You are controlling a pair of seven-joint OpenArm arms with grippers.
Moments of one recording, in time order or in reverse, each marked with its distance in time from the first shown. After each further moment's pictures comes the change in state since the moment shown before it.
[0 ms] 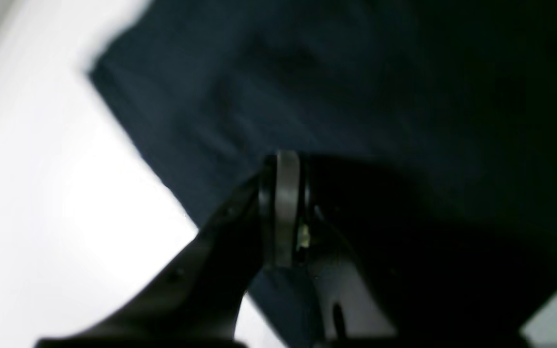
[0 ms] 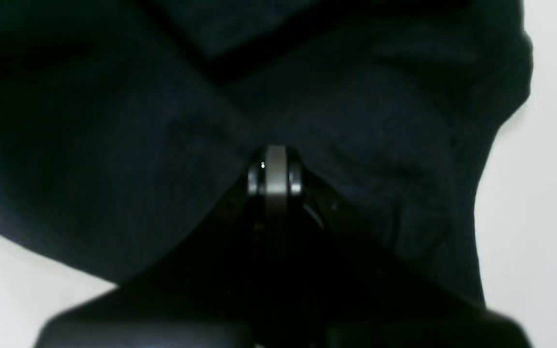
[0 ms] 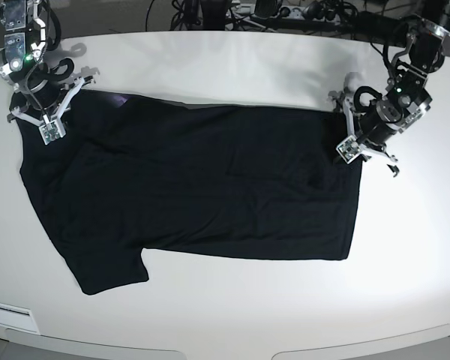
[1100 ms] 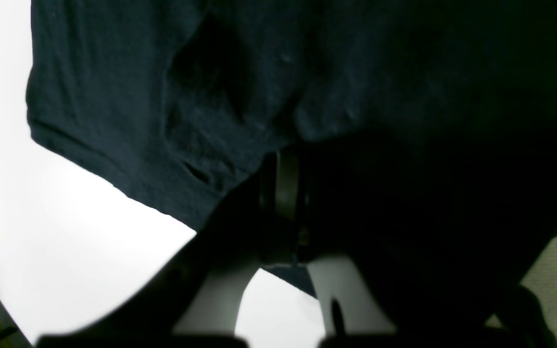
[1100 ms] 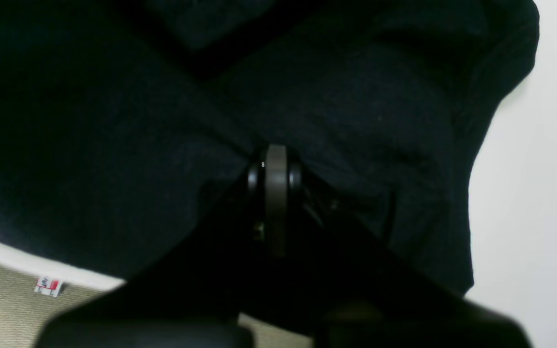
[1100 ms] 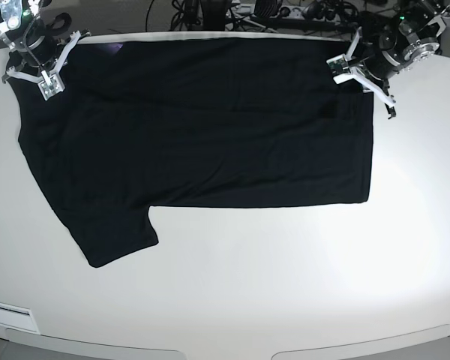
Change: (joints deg) left arm 23.9 -14.9 5.6 22.8 8.8 3.0 19.6; right arm -19.0 4.3 0.4 9.3 -0.3 -0.3 -5.2
